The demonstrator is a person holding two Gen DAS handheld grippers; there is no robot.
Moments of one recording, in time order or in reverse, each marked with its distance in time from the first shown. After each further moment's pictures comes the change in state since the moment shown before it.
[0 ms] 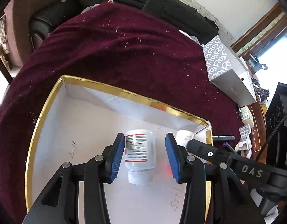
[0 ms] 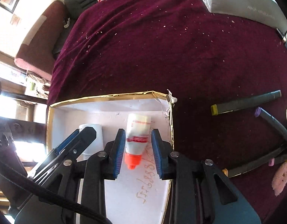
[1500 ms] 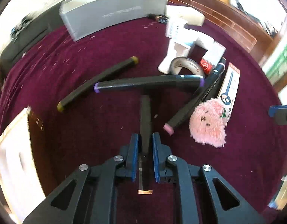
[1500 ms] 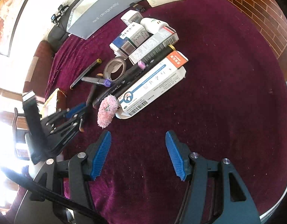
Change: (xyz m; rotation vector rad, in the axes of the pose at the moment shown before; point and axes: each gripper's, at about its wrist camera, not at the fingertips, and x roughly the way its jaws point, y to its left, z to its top) left arm 0.066 -0.264 -0.144 0.734 0.161 0.123; right arm -0.184 -0.308 -0.133 0.221 -0.089 0.086
